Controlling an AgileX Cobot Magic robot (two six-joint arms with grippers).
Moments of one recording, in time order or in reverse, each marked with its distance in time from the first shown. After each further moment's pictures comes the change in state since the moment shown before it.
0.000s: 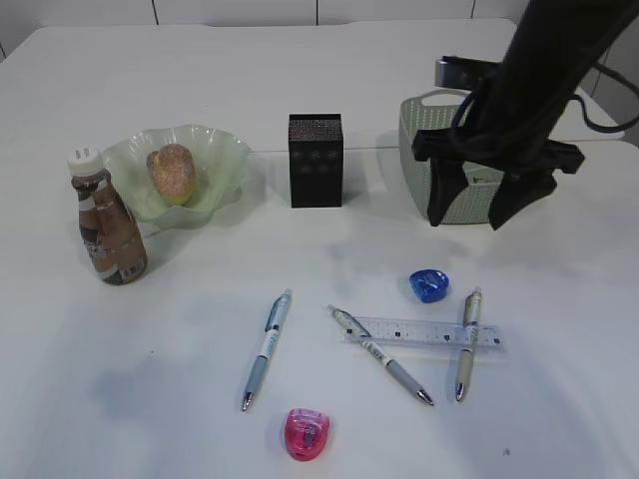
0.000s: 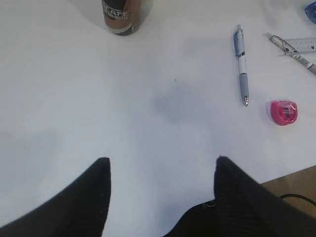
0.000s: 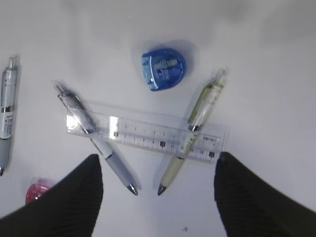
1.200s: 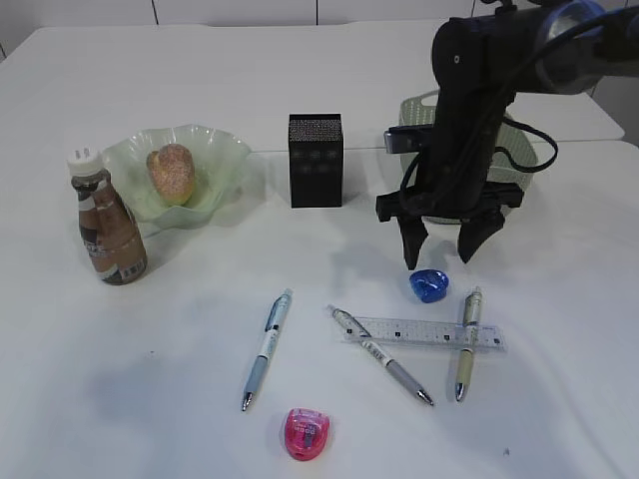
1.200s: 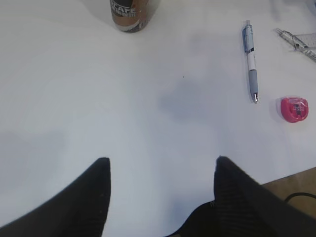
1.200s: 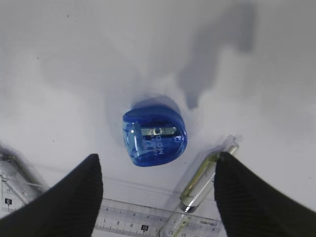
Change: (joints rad) left arm 0.000 0.000 0.000 0.027 0.012 0.000; right arm 0.075 0.283 -0.171 -0.146 -0.014 0.027
